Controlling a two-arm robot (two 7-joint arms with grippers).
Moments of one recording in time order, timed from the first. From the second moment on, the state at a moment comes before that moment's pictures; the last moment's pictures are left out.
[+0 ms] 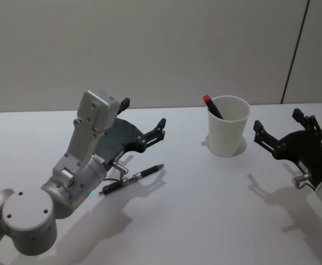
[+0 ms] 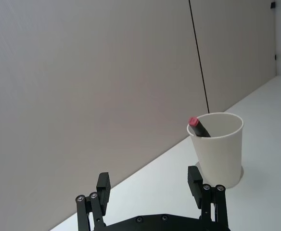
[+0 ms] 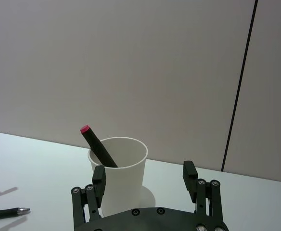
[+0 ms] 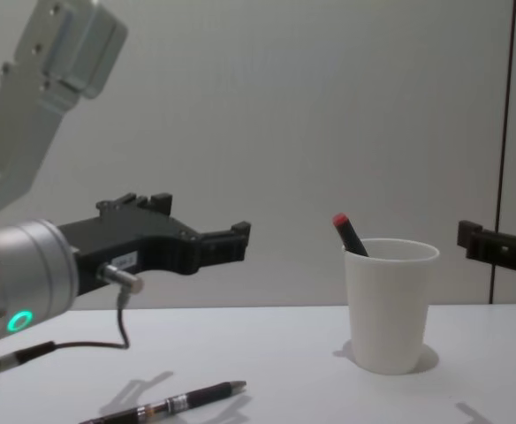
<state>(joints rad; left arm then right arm) -0.21 0.44 0.42 -1.66 -0.26 0.05 -0.12 -0.01 0.34 -0.23 -1.77 0.29 0.03 0.07</state>
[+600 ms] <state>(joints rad) -0.19 0.53 0.36 -1.69 -0.35 0.17 -0.26 -0.01 0.34 -0.23 -1.77 0.29 0.03 0.07</state>
